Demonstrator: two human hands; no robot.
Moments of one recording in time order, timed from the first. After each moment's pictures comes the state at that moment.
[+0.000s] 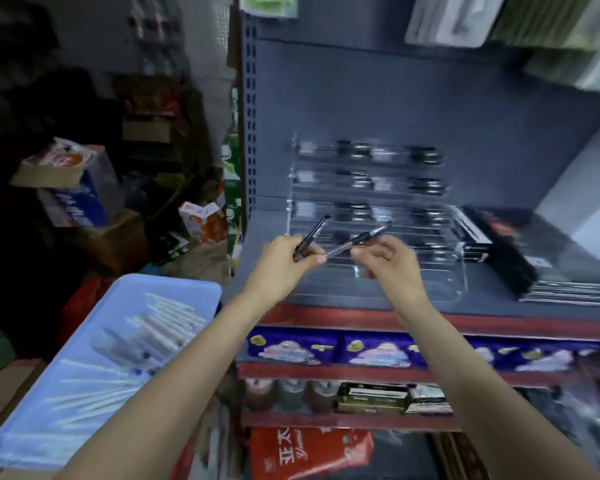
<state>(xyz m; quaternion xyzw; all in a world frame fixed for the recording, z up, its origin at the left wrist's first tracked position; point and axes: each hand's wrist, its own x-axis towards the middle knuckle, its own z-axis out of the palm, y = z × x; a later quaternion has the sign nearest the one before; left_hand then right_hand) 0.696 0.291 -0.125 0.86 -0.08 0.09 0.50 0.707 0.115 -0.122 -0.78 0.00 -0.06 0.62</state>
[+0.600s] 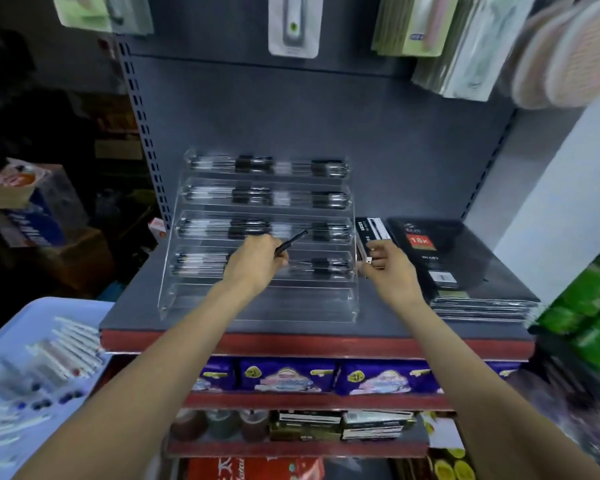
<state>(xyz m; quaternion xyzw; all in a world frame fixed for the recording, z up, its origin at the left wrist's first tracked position) 0.774 0.135 -0.112 0.97 -0.01 0.08 0.25 0.776 -0.082 -0.123 -0.89 -0.01 -0.10 0.45</state>
